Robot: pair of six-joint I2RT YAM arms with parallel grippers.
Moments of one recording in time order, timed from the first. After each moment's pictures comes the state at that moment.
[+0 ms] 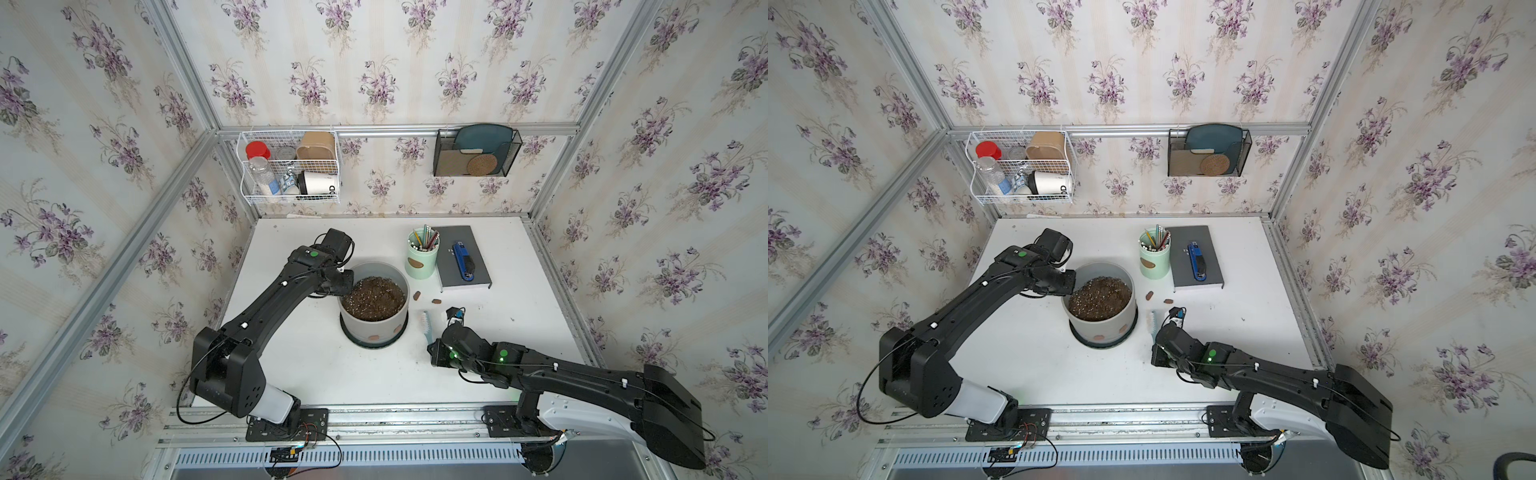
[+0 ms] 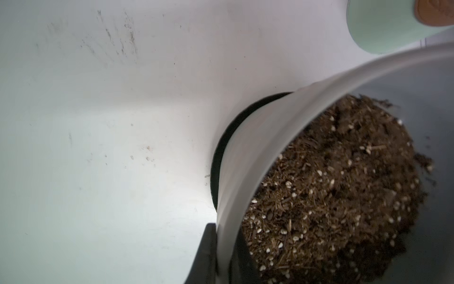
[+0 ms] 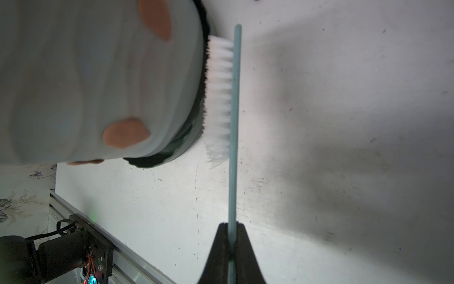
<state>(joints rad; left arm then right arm) -0.42 1.51 1.30 -1.00 -0.04 -0.37 1.05 1.08 0.48 -0.25 0.11 1.04</state>
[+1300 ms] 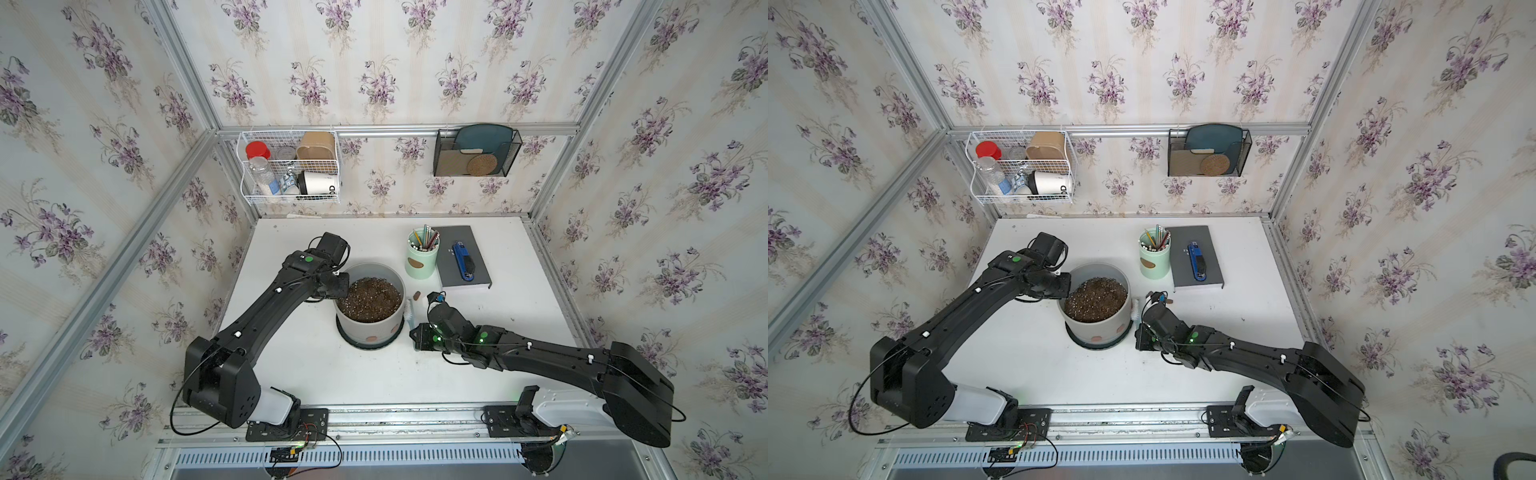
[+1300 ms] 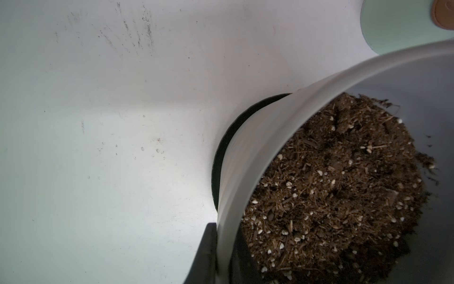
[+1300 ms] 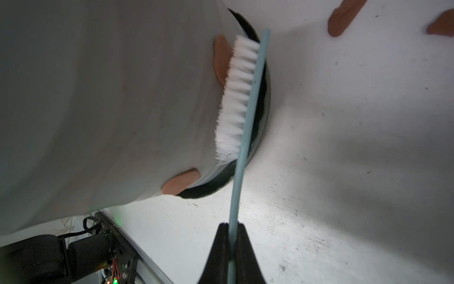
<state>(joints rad) -0.41 1.45 1.26 -1.03 -0.04 -0.33 0.98 1.27 0.62 -0.12 -0.01 0.91</state>
